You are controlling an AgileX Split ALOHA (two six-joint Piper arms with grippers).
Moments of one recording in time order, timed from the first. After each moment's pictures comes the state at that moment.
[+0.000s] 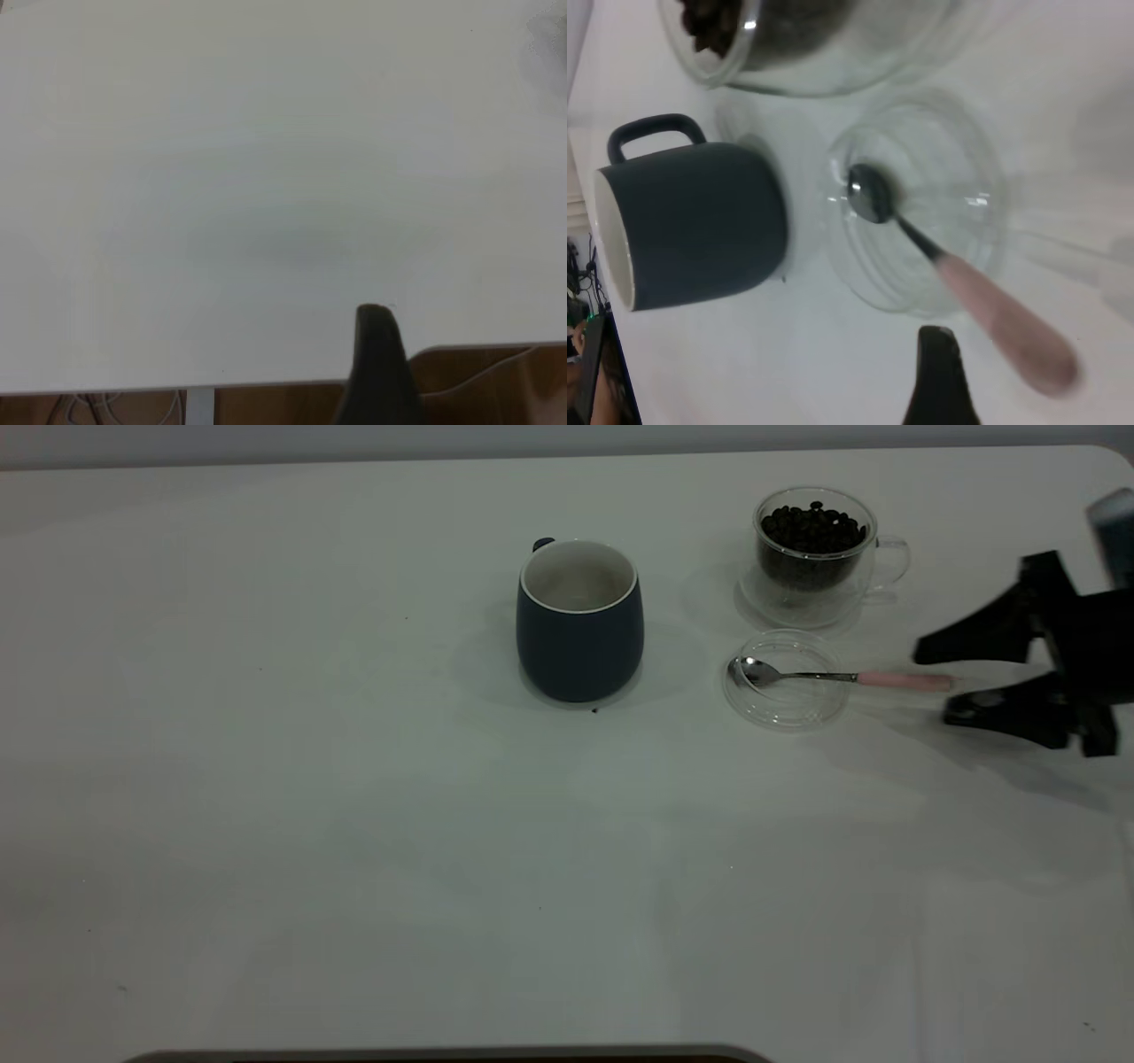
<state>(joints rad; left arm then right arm) -0.03 -0.02 -0.49 0.01 1.14 0.01 -0.33 2.47 -0.99 1.63 0.89 -1.42</state>
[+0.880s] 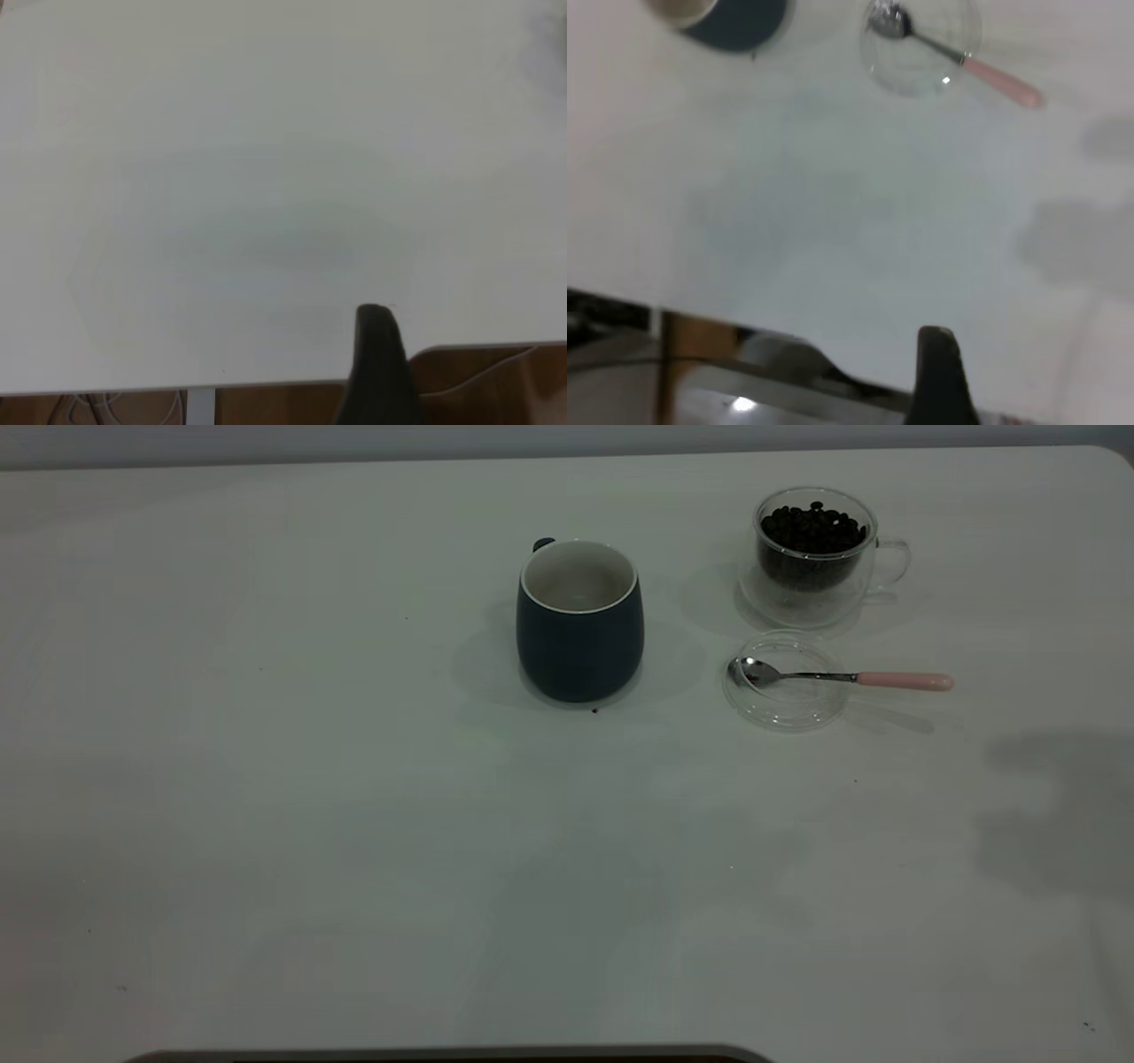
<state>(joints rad) -0.03 -0.02 -0.49 0.01 1.14 0.01 -0.11 1.34 -0.98 0.43 1.01 -0.36</state>
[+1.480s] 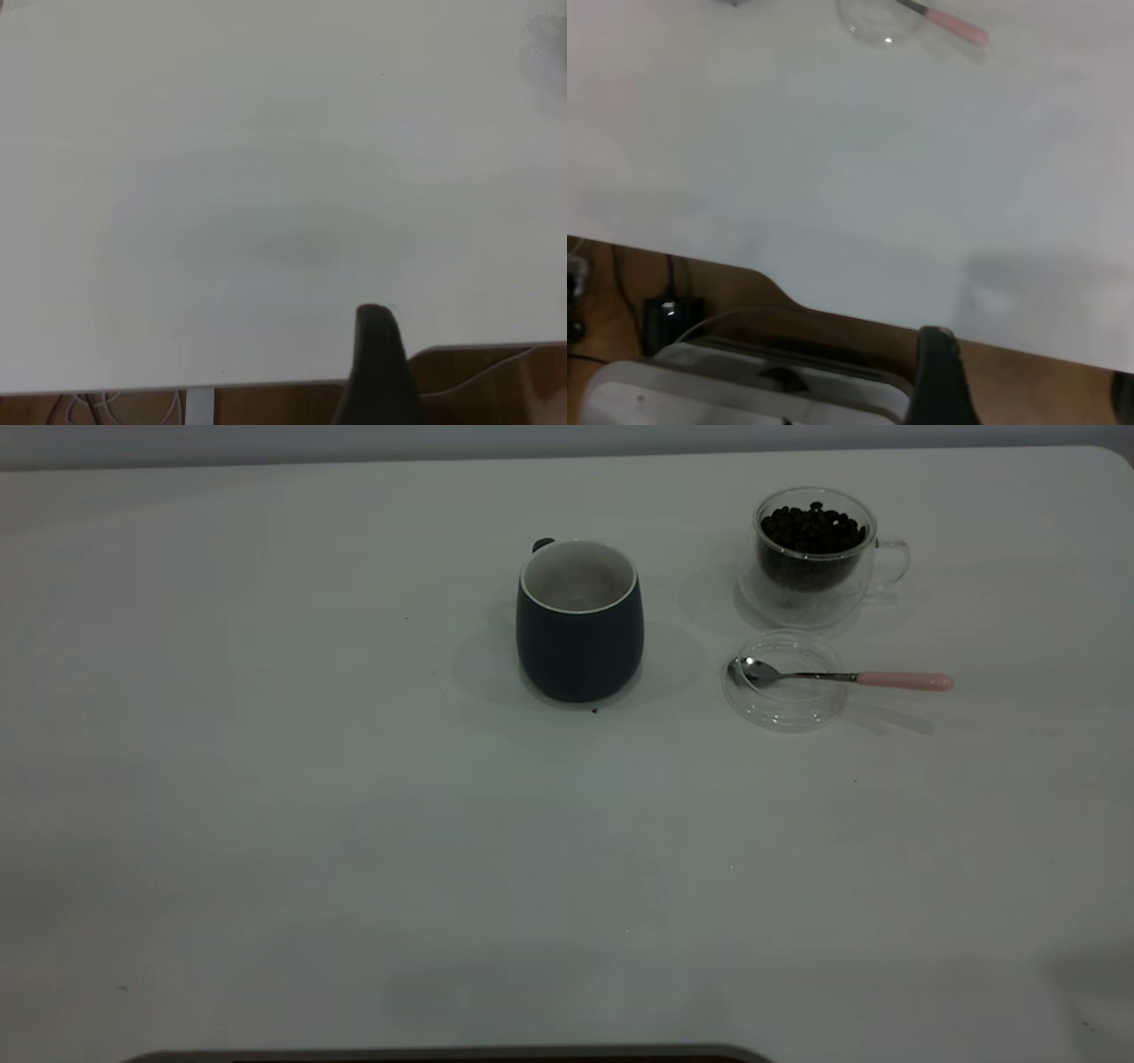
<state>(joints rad) -0.03 -0.02 -0.49 0.01 1.14 0.01 -0.06 0.81 -0.77 0.27 1.13 -0.26</state>
